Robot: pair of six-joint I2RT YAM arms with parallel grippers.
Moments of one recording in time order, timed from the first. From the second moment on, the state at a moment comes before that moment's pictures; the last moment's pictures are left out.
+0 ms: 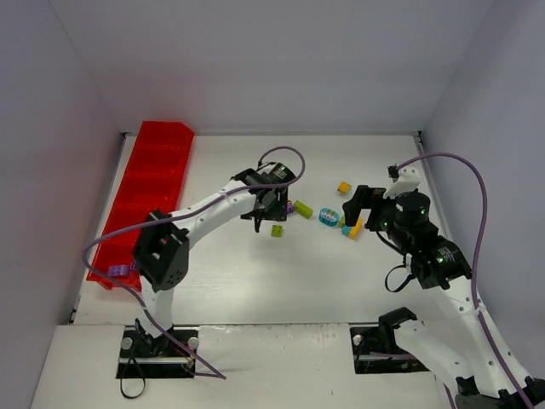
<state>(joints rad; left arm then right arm) -0.76 1.86 1.63 -0.93 -0.31 -0.67 0.37 0.77 0.93 -0.56 0.10 0.31</state>
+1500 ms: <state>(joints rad) -0.10 1.43 1.22 -0.98 -0.37 -0.64 0.37 0.74 0.89 -0.58 0.11 0.29</state>
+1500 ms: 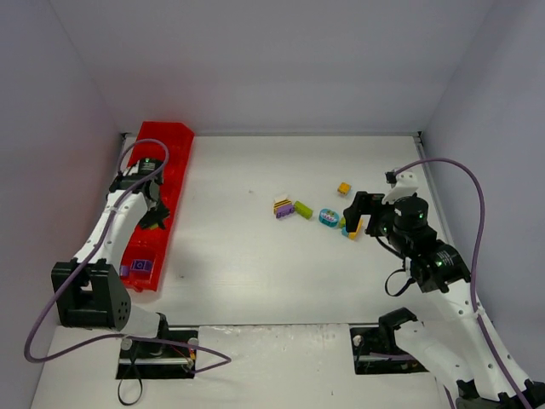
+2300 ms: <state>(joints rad) 0.01 1.46 1.23 -0.93 -0.30 -0.54 0.37 0.75 0.89 -0.58 0.10 0.29</state>
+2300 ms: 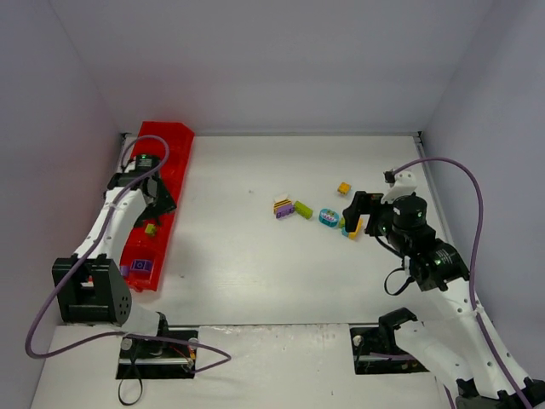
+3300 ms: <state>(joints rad) -0.60 1.65 1.52 -0.81 -0.17 -0.41 0.37 1.21 0.95 -0.47 -0.02 0.23</state>
